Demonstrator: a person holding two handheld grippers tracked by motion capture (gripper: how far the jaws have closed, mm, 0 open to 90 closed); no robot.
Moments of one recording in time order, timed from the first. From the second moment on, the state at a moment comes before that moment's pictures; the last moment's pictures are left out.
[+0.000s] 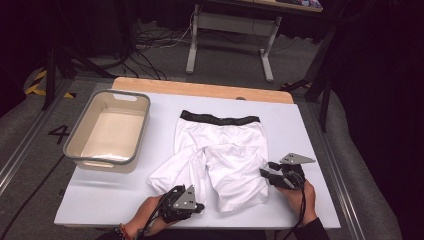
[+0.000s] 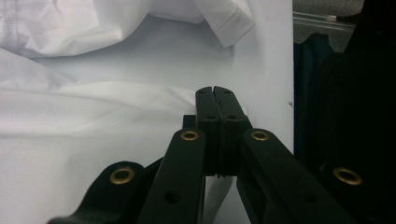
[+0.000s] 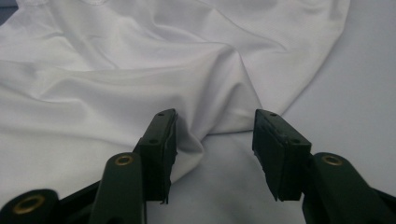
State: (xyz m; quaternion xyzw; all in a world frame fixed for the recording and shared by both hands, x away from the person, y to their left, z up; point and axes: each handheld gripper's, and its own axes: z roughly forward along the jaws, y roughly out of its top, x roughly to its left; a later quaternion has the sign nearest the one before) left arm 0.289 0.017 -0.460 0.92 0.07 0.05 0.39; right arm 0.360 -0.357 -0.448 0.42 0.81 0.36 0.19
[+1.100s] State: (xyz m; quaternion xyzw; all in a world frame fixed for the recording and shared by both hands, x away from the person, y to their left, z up) left arm 0.288 0.013 -0.458 0.92 0.08 0.07 0.39; right arm 0.355 -0.349 -0.449 0.38 0.83 0.34 0.20
